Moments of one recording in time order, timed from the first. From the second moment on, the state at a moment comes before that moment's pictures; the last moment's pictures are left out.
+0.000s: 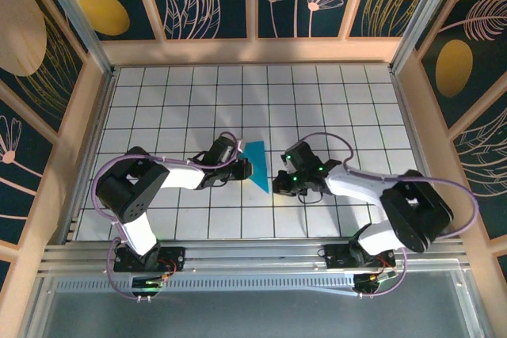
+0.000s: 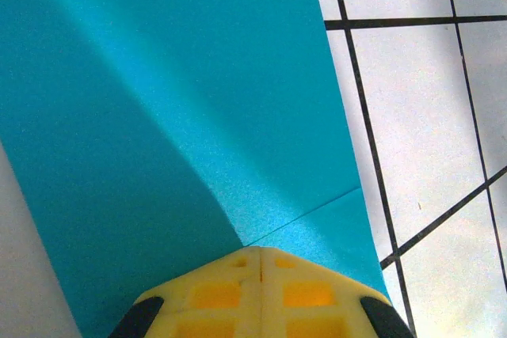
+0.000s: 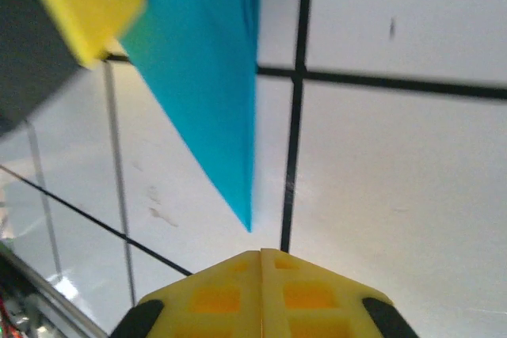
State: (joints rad) left arm -0.69 1.76 0.70 0.25 0.25 -0.69; right arm 0.70 1.39 0.62 -0.25 -0.36 0.73
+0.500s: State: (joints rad) left arm -0.74 1.65 0.66 0.17 0.21 -0.82; right arm 0.60 1.36 0.55 -0.01 -0.39 0.60
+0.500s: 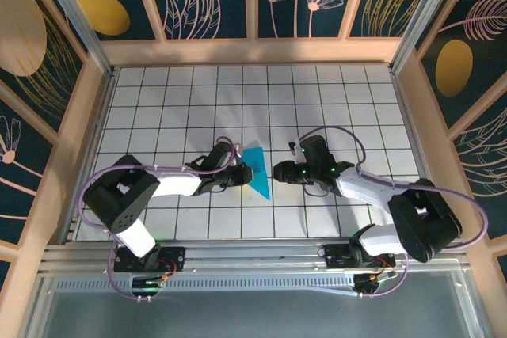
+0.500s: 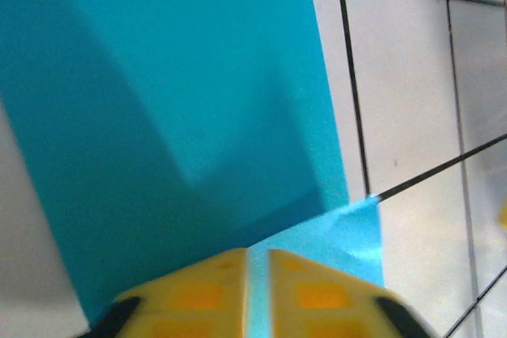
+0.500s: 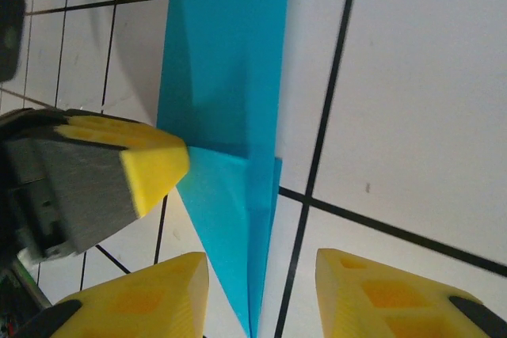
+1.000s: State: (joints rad) left arm -0.60 1.46 0.60 0.12 0.17 -0.90; right arm 0.65 1.63 0.66 0.13 -0.48 0.49
